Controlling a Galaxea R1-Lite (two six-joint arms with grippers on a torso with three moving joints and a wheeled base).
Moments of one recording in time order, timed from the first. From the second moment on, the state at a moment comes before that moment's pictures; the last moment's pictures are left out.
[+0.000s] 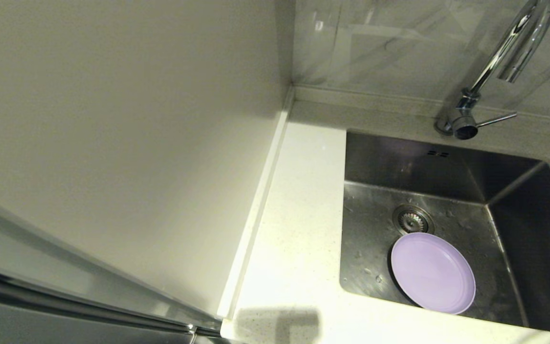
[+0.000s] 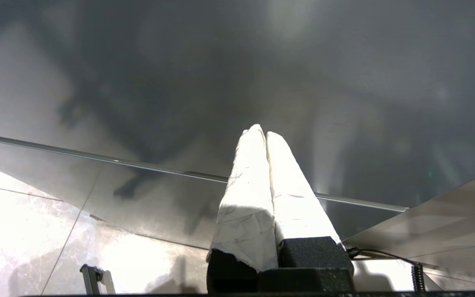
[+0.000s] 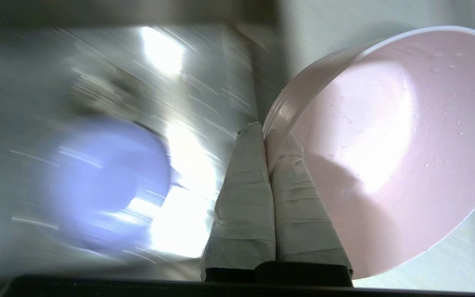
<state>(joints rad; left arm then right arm) 0.00 0.00 0.00 0.00 0.00 0.00 -0.82 1.30 -0.66 -0.25 0.33 -0.17</state>
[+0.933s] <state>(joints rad) 0.00 0.00 0.00 0.00 0.00 0.00 -0.82 1.24 -0.61 -0.06 -0.12 -0.39</state>
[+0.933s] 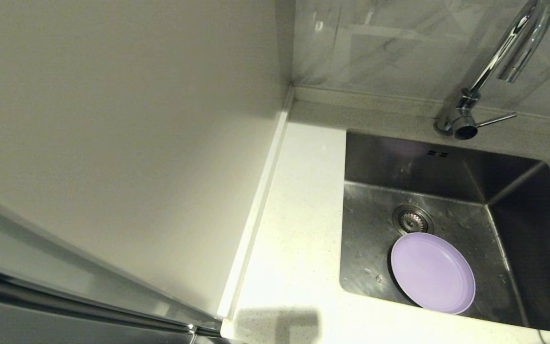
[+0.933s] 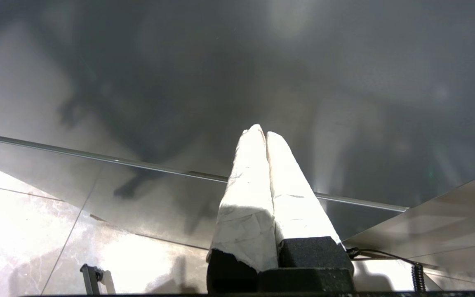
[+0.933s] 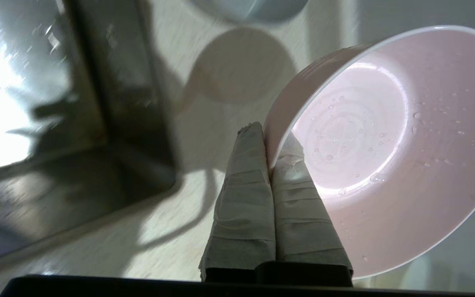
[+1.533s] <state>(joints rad) 0.00 0.00 0.00 0.00 0.00 0.00 -0.82 1.37 -0.63 -0.06 -0.11 -0.27</state>
